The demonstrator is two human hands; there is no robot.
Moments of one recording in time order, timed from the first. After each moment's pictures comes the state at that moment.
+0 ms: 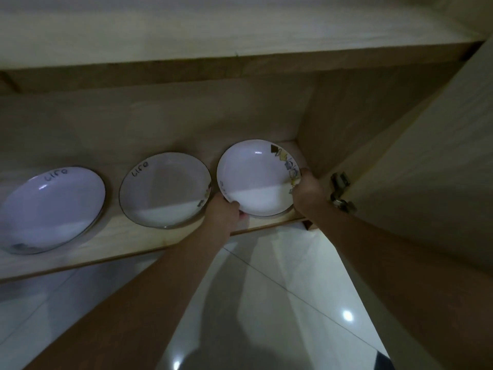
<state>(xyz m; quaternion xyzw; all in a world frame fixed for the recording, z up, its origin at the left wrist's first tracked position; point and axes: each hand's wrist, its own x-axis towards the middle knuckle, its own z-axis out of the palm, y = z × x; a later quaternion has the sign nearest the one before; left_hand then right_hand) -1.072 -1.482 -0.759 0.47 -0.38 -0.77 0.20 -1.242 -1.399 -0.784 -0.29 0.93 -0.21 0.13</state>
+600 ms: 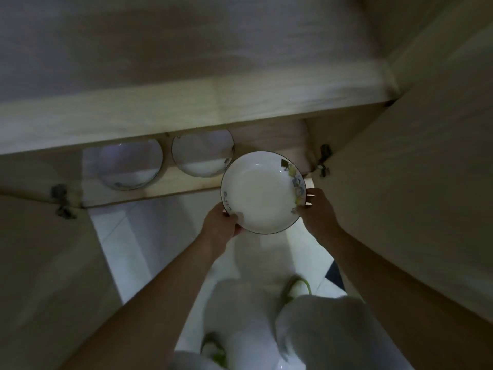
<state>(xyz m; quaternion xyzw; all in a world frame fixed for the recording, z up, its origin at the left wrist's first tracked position) -0.927 -1.400 -0.624 0.57 -0.35 -0.74 0.07 -1.100 -1.271 -0.616 -0.12 0.86 -0.35 0.35</state>
